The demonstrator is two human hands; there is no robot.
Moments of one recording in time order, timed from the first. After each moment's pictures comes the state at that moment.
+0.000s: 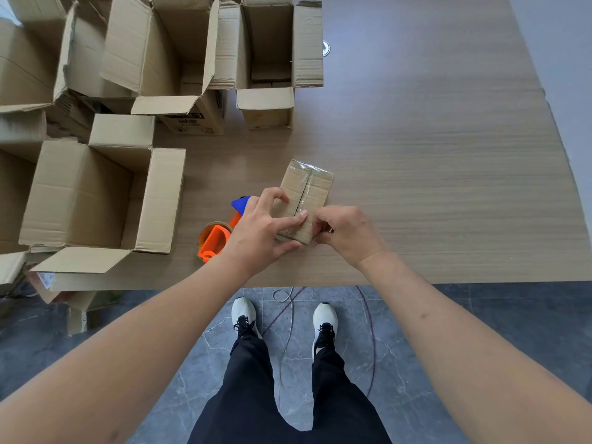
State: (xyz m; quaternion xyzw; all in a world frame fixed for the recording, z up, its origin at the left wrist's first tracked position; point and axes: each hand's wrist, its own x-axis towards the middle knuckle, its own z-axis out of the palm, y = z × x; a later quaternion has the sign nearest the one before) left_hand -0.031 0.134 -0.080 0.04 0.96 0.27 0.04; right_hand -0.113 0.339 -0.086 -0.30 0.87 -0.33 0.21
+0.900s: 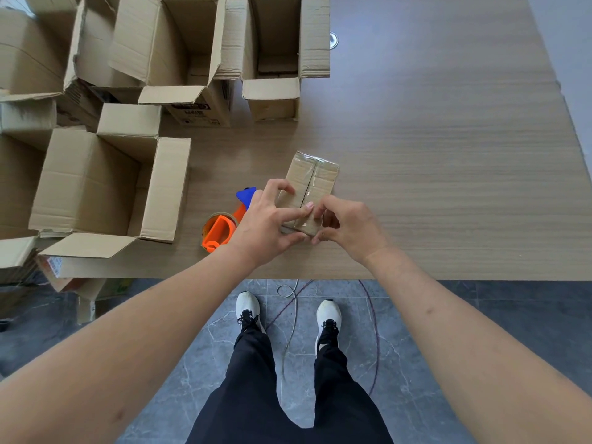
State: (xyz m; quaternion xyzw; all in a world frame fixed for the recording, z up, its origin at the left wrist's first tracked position) left_hand -0.028 0.142 -0.076 0.02 0.96 0.29 0.04; right_hand -0.107 0.341 -0.090 -0.27 0.85 -0.38 0.22
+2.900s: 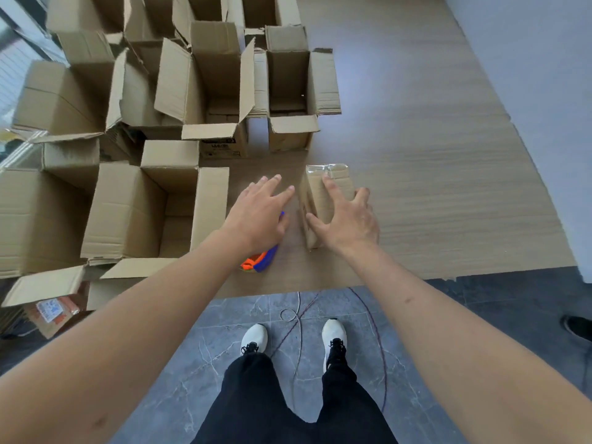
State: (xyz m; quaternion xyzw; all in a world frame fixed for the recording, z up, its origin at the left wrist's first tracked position) left_hand -0.036 0.059 -0.018 0.04 0.99 0.12 0.10; right_hand -0.073 0.247 -0.029 -0.04 0.98 -0.15 0.13
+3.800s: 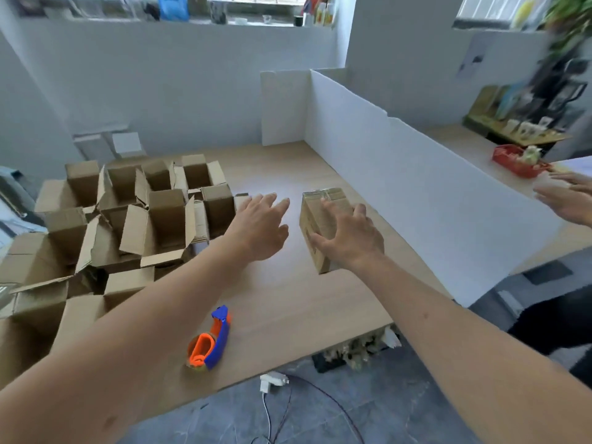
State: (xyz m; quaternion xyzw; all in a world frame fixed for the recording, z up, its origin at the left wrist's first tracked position) left_hand -0.079 0.186 0.194 0.15 0.99 0.06 -0.06; right_hand -0.066 0.388 0.189 0.01 0.99 -0.15 -0.03
